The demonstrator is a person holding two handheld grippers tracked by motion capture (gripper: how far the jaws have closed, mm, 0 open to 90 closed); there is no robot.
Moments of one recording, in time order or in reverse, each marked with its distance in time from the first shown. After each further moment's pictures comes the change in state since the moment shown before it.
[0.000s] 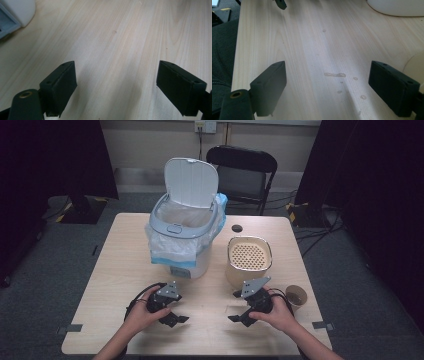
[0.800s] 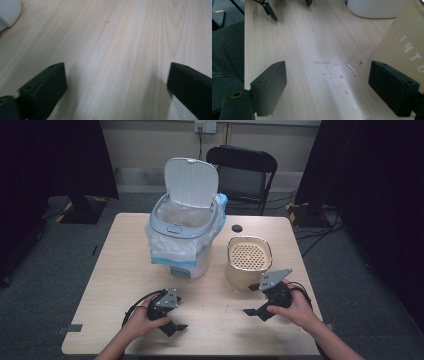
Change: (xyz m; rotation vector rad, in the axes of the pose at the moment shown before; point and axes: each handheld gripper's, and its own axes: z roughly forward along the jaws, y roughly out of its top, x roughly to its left) left arm -0.009 -0.017 0.013 -0.047 0.010 0.113; right arm -0.007 0.002 -0.057 -0.003 -0.053 0.013
